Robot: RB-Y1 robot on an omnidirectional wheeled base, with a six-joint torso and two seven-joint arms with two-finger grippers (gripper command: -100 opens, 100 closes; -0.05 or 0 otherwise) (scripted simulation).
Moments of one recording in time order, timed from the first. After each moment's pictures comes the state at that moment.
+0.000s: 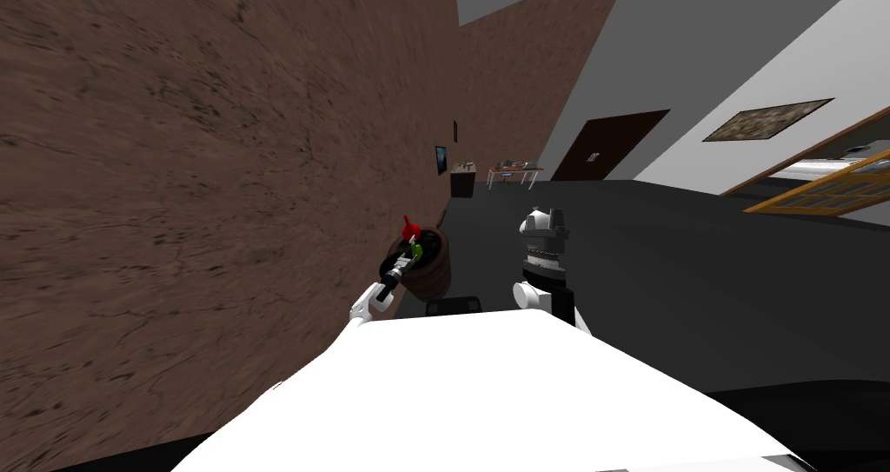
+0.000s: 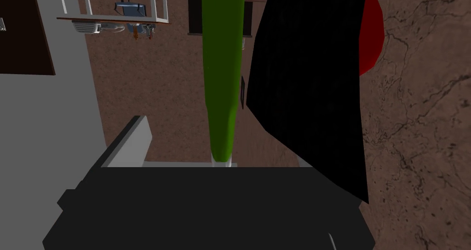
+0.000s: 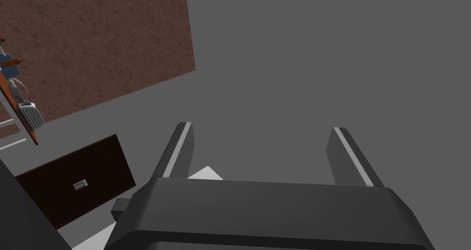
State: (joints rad) left arm 0.10 0.43 -0.17 -1.25 -0.56 -0.33 -0.61; right arm 0.53 0.02 -0.07 -2.21 -0.12 -0.61 0.05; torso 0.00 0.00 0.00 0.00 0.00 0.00
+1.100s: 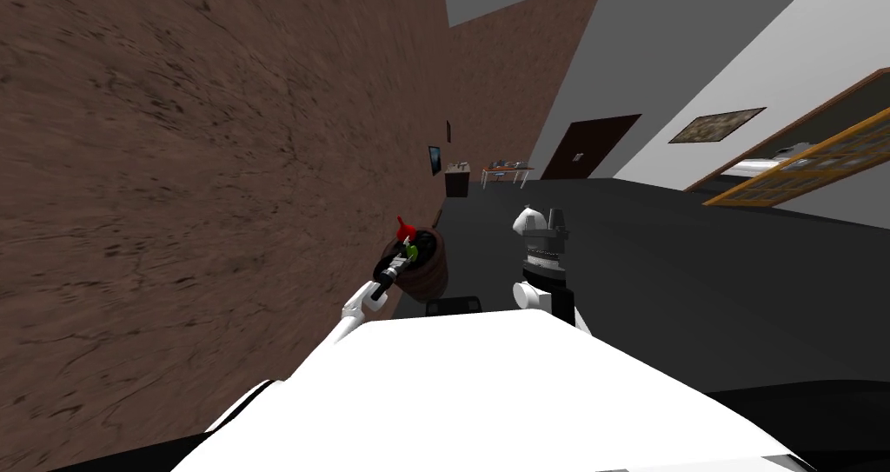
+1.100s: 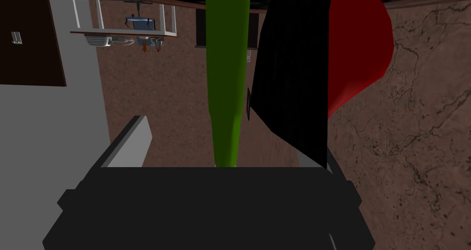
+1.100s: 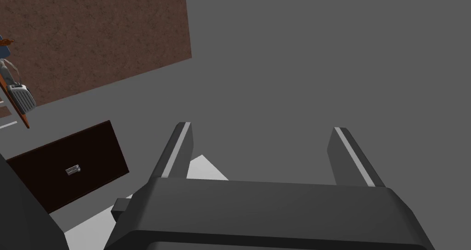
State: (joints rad) left arm 0.09 0.53 -0.20 -1.26 -0.54 -0.28 -0.54; right arm 0.53 0.02 -0.07 -2.21 -0.12 -0.61 0.05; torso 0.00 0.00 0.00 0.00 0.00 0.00
